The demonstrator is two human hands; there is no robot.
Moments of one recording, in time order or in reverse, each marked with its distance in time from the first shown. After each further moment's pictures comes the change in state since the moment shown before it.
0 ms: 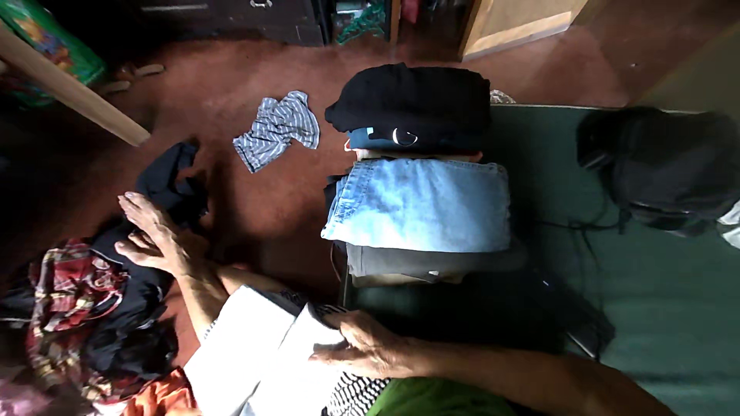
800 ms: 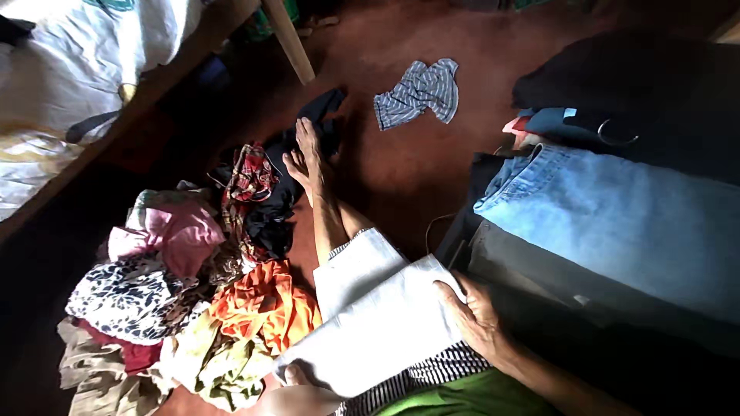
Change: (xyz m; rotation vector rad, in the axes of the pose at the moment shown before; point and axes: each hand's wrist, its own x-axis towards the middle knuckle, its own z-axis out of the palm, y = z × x) left_hand 0.018 -0.181 -0.038 -0.119 0.793 0.326; right_hand 0.015 0.014 0.013 -0.002 0.354 -0.082
